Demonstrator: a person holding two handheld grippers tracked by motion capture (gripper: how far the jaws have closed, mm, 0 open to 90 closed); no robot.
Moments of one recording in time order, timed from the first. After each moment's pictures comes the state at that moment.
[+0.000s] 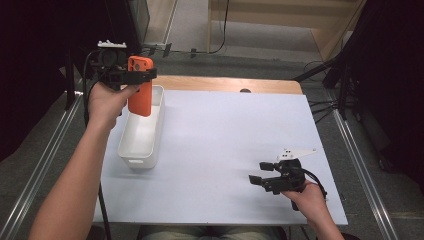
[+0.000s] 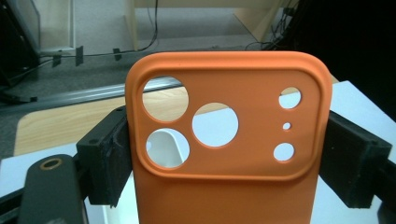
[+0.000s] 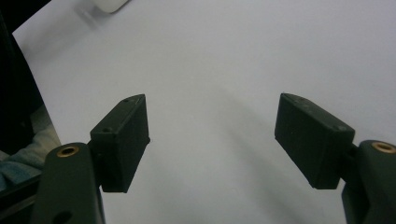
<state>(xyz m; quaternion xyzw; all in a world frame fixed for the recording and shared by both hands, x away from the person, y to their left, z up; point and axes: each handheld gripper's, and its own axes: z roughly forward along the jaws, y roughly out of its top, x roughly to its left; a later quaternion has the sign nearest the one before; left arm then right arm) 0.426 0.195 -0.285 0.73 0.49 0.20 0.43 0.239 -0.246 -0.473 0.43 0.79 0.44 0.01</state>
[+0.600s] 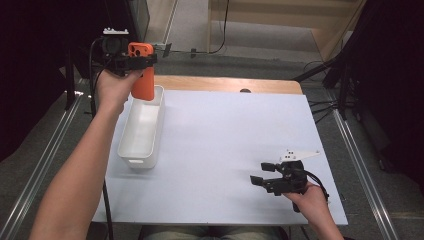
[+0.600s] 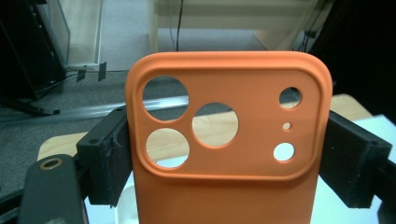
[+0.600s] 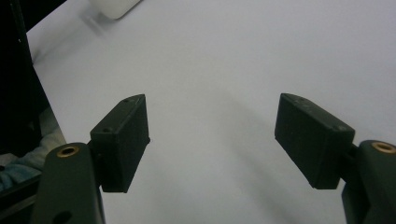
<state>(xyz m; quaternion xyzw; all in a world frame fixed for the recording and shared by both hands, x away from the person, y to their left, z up) 0.468 0.190 -0.285 0.70 0.51 0.24 0.44 0.233 -0.249 -0.470 0.43 0.79 0.44 0.02</state>
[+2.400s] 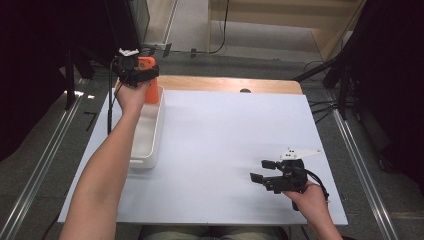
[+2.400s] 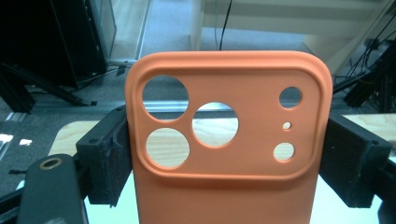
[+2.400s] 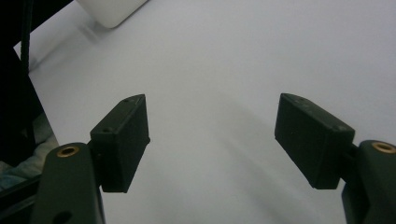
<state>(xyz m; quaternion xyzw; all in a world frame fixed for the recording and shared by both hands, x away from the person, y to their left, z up) 0.524 0.191 -0.384 0.66 0.56 0.30 0.41 0.234 -0.248 -0.466 0.43 0.78 0.45 0.03</state>
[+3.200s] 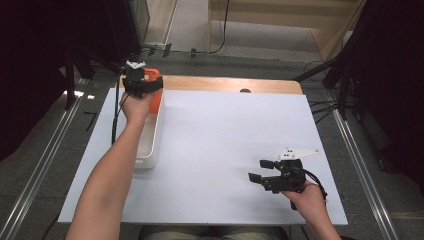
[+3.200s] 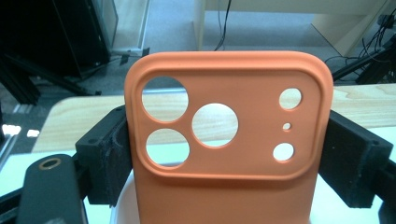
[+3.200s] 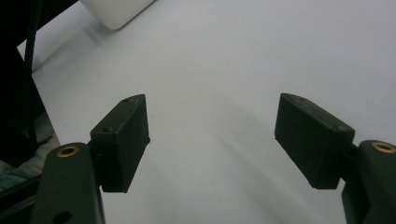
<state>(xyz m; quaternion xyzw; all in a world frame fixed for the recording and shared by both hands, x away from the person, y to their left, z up) 0.515 0.184 -0.417 0.67 0.56 0.30 0.39 0.235 -0.243 -0.465 0.43 0.78 0.45 0.03</state>
